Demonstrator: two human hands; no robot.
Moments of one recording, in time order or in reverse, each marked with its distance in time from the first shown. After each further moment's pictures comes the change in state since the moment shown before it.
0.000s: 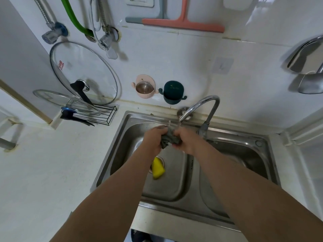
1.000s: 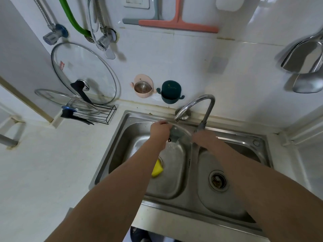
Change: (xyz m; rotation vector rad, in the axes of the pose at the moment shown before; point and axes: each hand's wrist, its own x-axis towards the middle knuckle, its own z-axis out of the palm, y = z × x) left_hand -0.009 0.013 0.043 0.203 0.176 0.093; right_hand -0.017 -0.017 -0.068 -1.161 0.199 -0.075
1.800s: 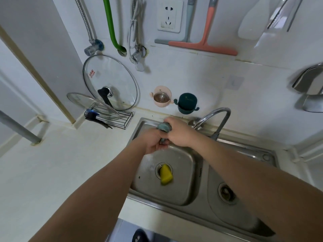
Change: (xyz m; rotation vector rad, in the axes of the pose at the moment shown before) left_hand -0.026 0.025 -0.116 -0.044 -0.481 -0.003; right_hand -0.091 -0.161 0.002 -0.009 0.055 -0.540
